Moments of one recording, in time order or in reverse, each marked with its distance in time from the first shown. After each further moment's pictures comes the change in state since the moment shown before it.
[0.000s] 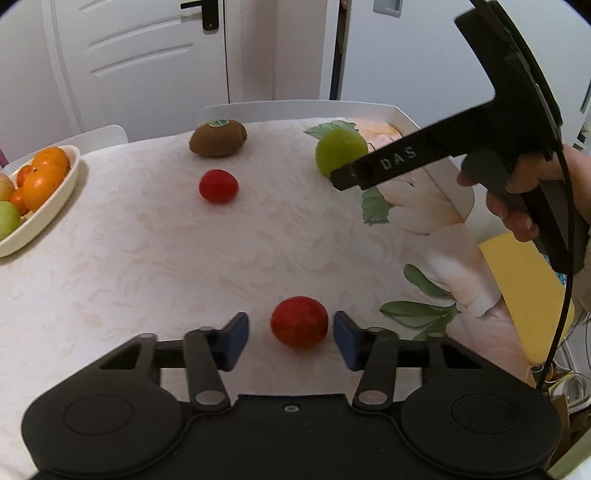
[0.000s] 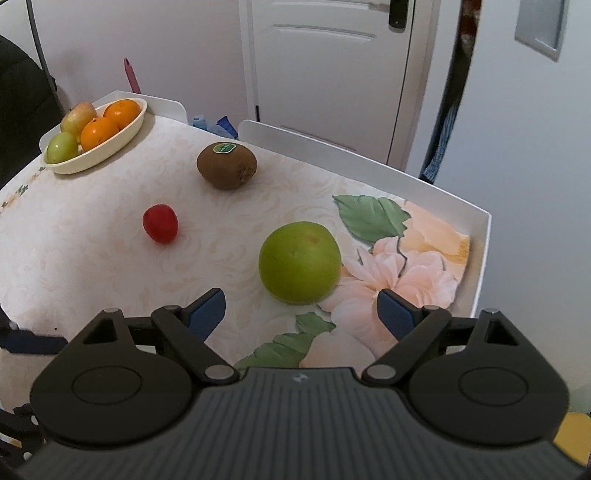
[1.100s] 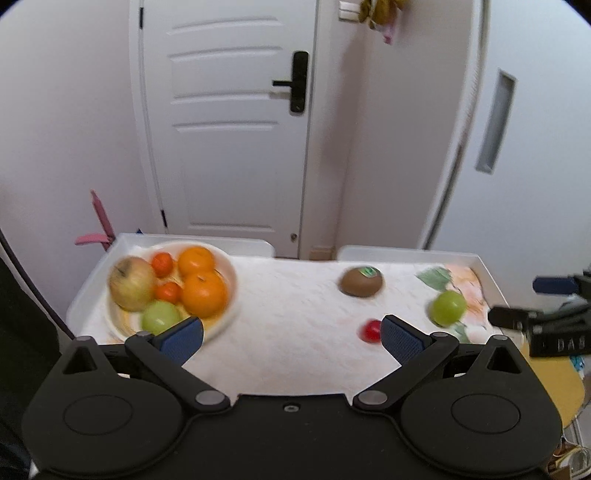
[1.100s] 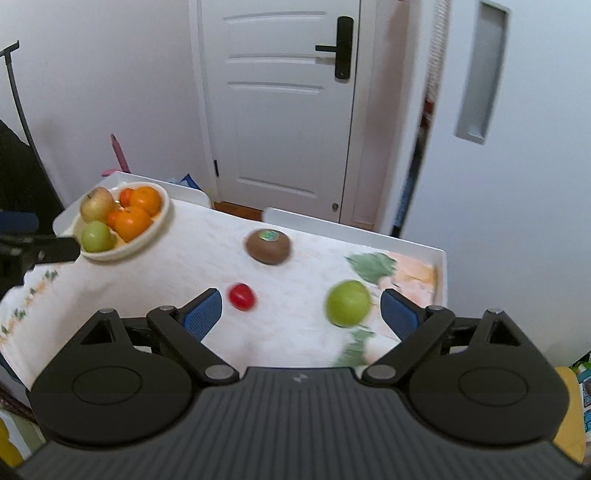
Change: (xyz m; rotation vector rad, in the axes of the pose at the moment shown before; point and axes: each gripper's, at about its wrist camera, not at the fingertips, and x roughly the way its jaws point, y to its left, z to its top) left arm -0.118 0.136 0.069 -0.136 -0.212 0.103; right arm -0.129 0.088 0.033 0.159 -0.122 -0.180
